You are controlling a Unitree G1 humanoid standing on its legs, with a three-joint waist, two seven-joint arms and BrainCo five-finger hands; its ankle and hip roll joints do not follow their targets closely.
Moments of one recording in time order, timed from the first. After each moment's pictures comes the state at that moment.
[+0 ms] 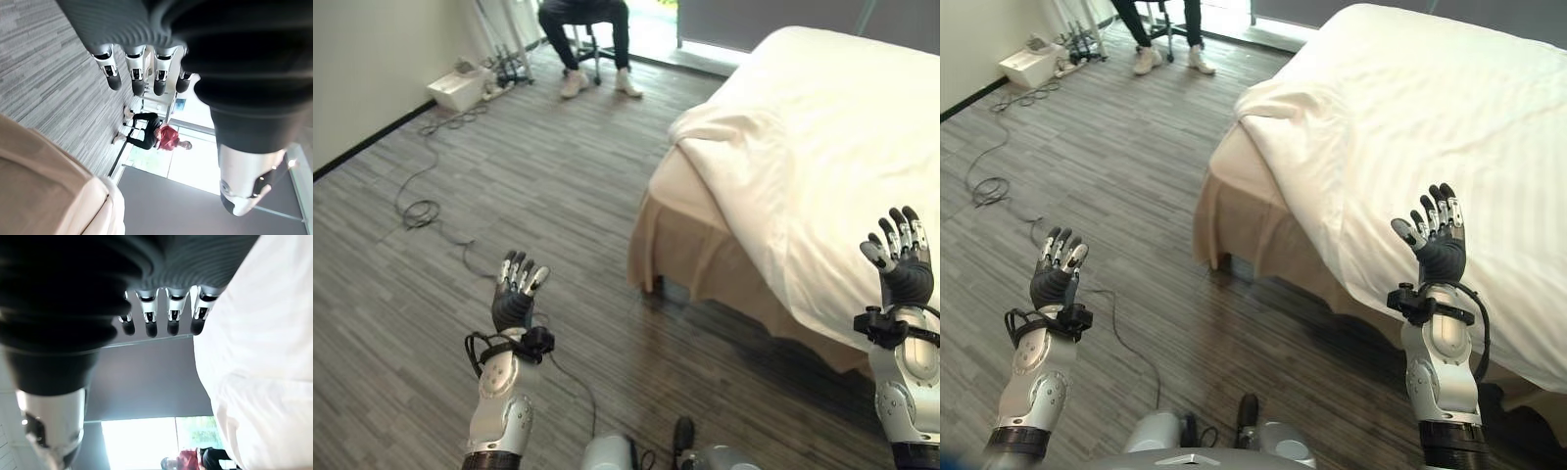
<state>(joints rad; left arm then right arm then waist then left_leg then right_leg) 0.06 0.32 0.09 0.06 -0.63 -0.16 0.15 0.03 -0.41 -0.22 -0.11 0.53 -0.19 -0.18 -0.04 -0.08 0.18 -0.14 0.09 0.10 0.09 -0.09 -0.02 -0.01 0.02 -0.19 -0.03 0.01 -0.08</state>
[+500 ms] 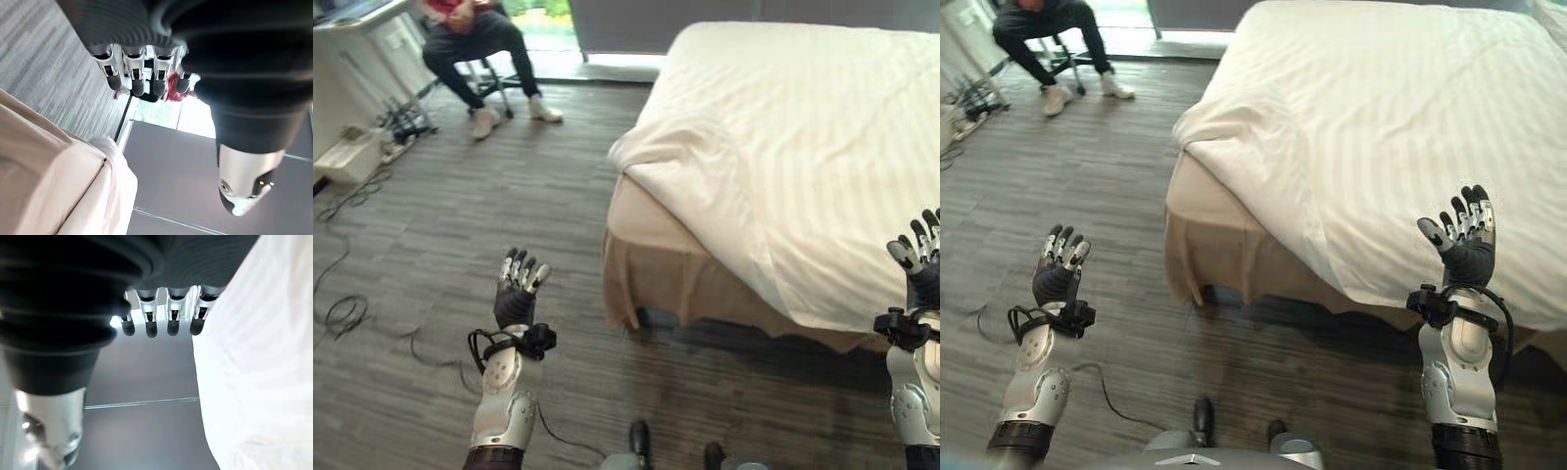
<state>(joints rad) 0.01 0.33 0.06 0.09 -0.62 -0.19 0.15 0.06 -0.39 -0.25 -0.11 0.55 -0.20 -0.19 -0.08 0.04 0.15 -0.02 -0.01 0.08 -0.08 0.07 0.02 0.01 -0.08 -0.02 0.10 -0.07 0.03</state>
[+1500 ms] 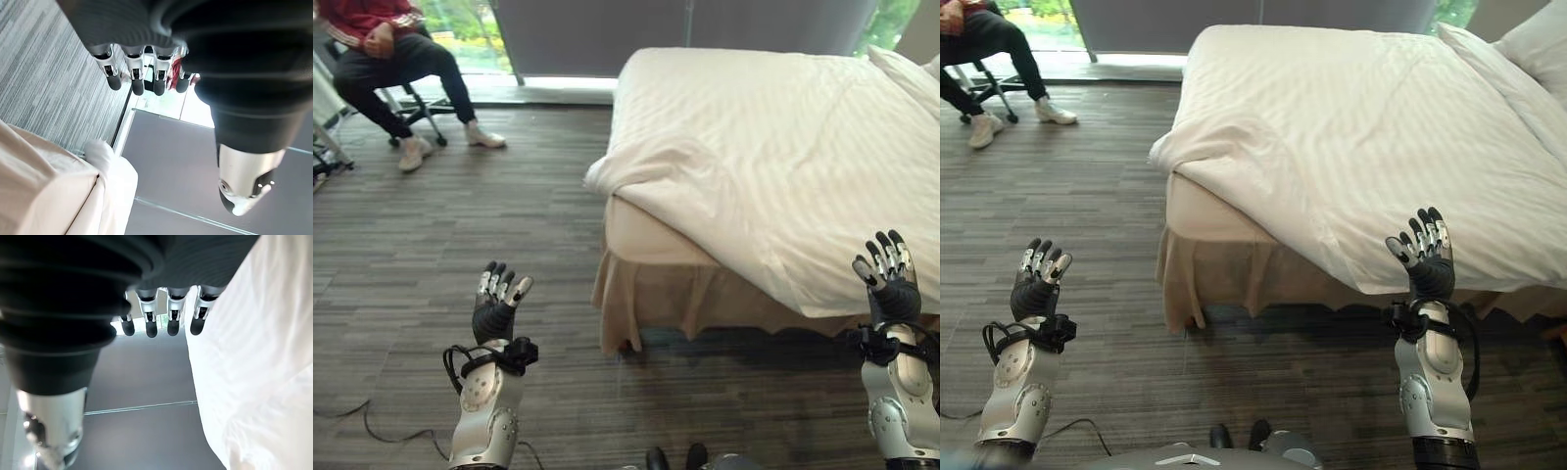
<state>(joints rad) 0.12 0.35 0.14 0.06 -0.61 -0.17 0.15 0.10 -0.37 -0.18 -0.09 0.57 -0.18 -0.14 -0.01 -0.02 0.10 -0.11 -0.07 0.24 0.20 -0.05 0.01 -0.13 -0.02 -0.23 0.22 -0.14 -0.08</state>
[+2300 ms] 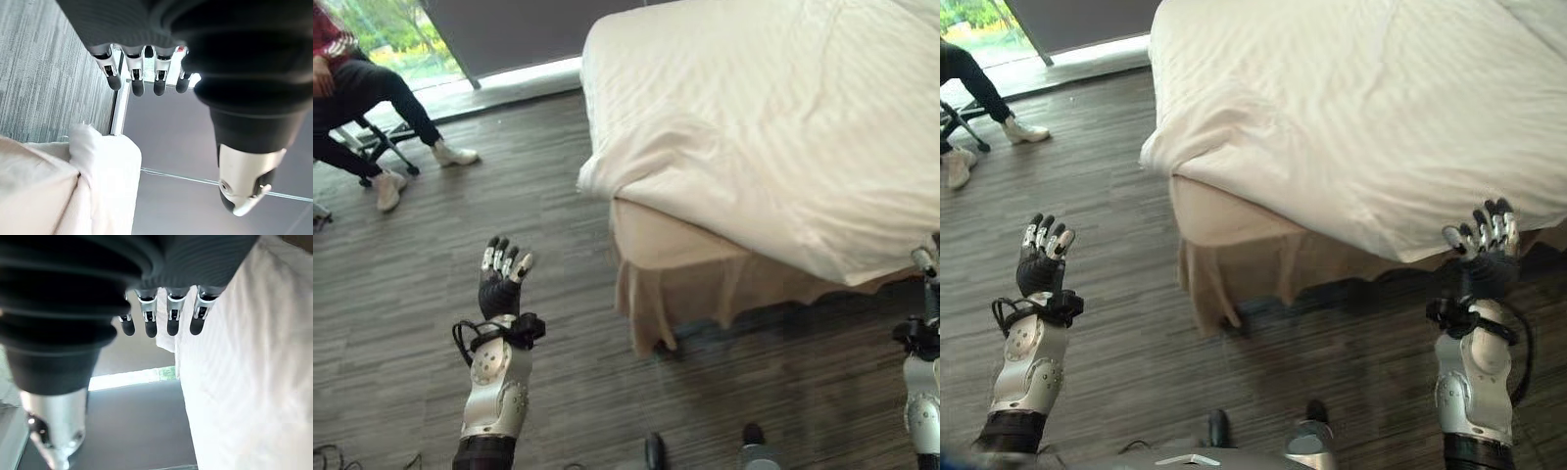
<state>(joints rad) 0.00 0.36 0.13 0.15 -0.61 -0.21 0.17 0.11 -0.36 -0.30 -0.11 0.59 -0.19 -0.16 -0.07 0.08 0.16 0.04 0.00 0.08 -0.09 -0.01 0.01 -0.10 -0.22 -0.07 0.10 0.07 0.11</state>
